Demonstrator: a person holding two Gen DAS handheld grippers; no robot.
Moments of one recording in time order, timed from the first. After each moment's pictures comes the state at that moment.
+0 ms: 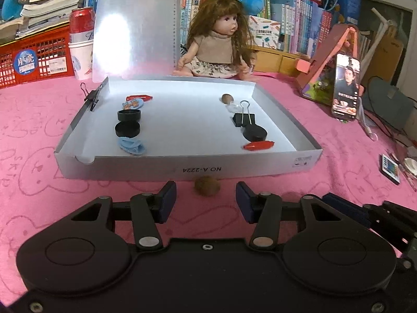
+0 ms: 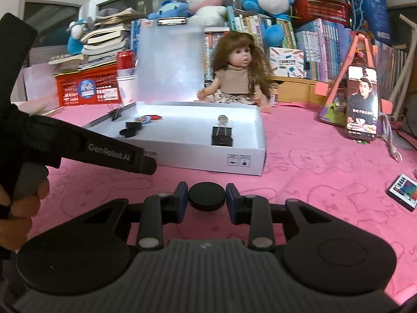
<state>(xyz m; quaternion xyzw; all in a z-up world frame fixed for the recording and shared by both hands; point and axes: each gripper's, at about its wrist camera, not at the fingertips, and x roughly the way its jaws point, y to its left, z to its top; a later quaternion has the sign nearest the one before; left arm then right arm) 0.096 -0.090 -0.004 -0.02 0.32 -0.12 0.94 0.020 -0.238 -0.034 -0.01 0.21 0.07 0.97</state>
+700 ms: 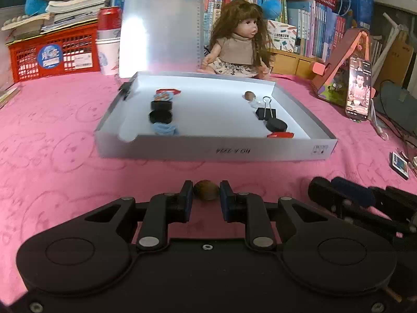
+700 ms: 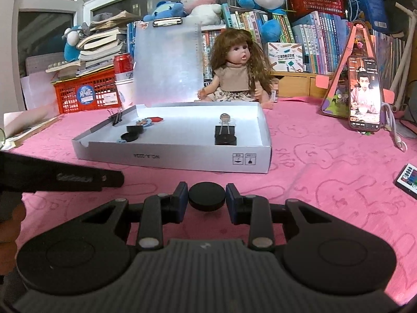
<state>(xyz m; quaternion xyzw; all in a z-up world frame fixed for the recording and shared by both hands) 0.062 -0.056 -0.010 -0.03 0.31 -0.09 0.94 0.021 -0.235 -0.036 0.02 0.21 0.07 0.97</state>
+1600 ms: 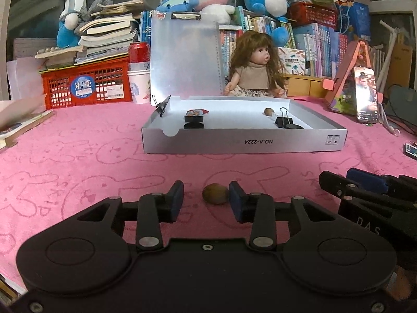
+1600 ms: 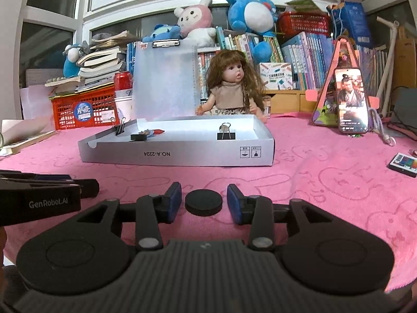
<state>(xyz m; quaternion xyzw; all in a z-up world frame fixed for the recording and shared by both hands) -0.001 -0.044 -0.037 0.00 0.21 -0.04 0.98 -0.010 -0.212 -0.064 0.02 0.14 0.04 0.99</state>
